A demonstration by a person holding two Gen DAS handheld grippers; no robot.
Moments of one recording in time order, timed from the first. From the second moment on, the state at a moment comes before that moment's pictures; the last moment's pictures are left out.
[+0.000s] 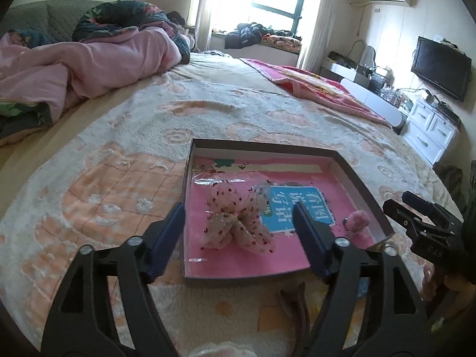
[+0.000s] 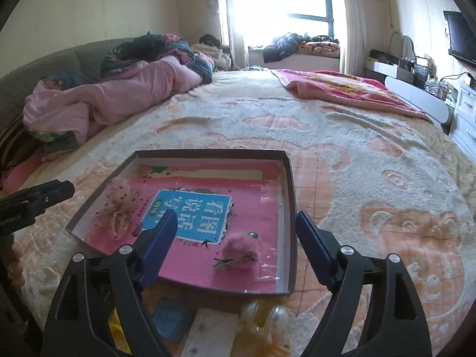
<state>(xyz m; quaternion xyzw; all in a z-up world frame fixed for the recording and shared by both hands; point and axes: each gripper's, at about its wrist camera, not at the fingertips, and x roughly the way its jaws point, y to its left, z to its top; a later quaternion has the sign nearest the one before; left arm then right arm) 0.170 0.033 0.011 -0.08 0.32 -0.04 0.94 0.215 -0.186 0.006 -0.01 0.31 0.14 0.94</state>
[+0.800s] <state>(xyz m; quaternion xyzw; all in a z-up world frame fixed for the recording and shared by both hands) 0.103 0.025 0.007 -0.06 0.28 -0.06 0.96 0.115 -0.185 0.014 -0.02 0.26 0.14 0.96</state>
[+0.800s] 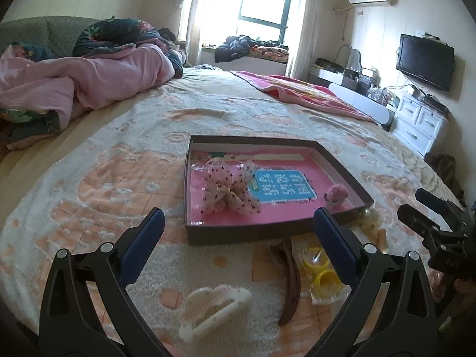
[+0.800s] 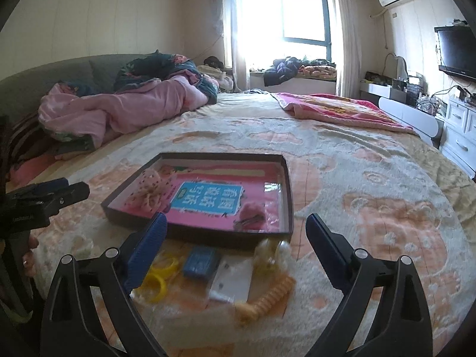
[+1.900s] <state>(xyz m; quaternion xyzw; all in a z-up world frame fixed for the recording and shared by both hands) 0.061 0.007 -0.029 -0.04 0.33 -0.13 0.93 0.057 -0.185 -0.032 -0.01 0.31 0.14 0.94</state>
